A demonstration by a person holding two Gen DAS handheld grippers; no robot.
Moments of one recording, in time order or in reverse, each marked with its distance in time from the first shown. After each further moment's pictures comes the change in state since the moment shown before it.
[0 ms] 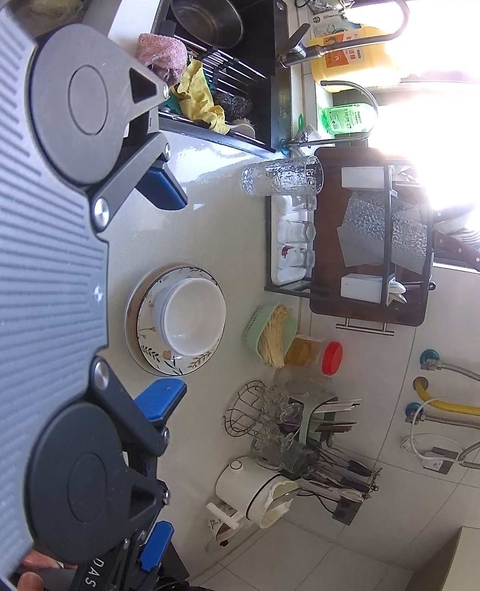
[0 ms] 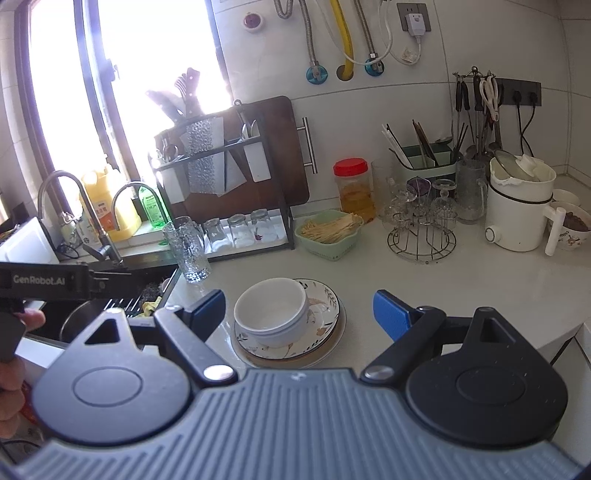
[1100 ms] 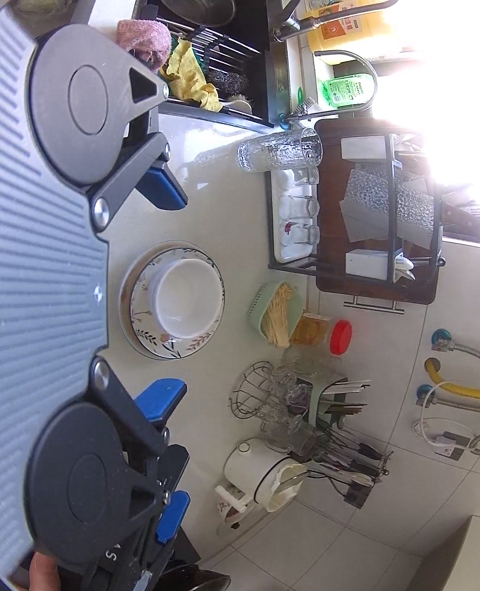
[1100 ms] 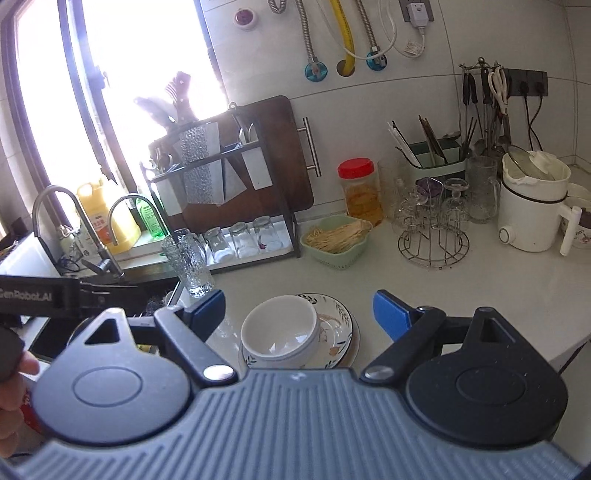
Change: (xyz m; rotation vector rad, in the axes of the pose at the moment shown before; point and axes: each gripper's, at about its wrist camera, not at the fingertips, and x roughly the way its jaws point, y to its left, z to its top) left arm 0.015 0.001 0.032 0.030 0.063 -0.077; right arm 0.033 0.006 0.027 0.051 0.023 0.004
